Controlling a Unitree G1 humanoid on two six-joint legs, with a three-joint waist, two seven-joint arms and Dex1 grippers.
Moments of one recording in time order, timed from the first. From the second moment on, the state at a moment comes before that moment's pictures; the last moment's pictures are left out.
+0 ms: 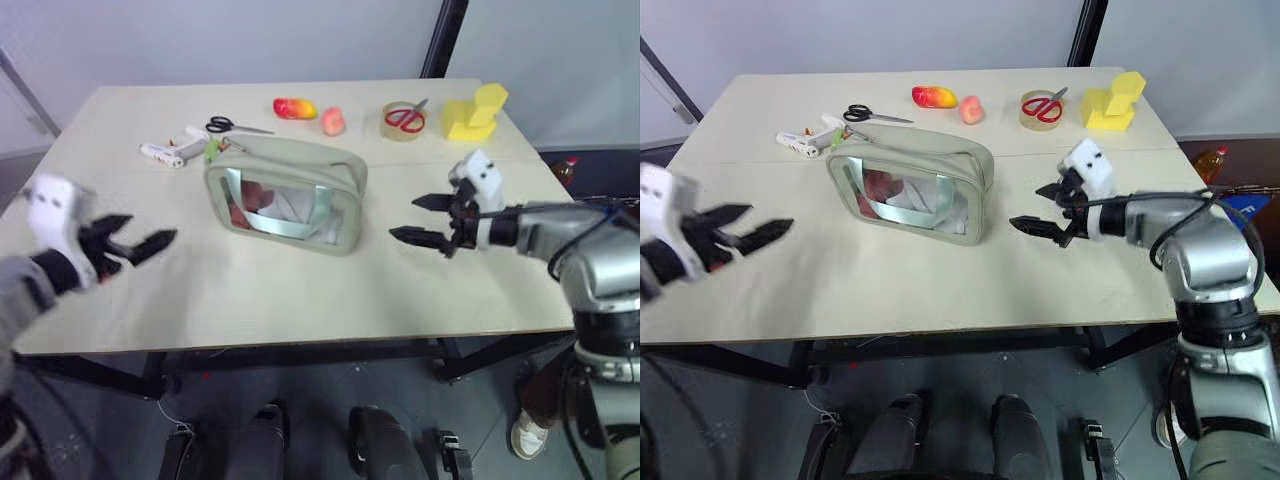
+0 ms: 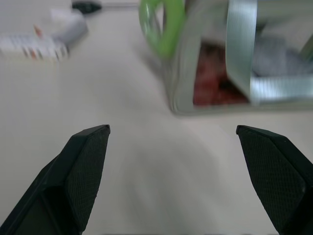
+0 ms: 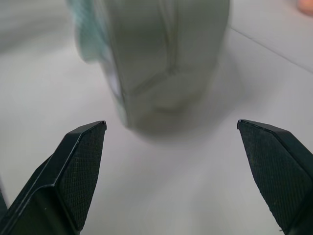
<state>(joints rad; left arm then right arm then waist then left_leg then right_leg) -0.31 0.95 0.61 -0.30 -0.70 1.10 -0.73 -0.77 -0.76 0.02 -0.05 0.43 0.89 1.02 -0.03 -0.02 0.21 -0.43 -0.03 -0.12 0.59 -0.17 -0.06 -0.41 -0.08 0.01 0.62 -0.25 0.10</state>
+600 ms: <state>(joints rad) -0.45 1.07 0.52 -0.08 -0.72 0.95 -0.91 -1.05 -0.63 0.10 0.04 0.41 0.82 1.03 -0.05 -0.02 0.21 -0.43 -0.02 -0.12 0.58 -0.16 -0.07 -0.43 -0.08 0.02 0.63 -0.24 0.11</state>
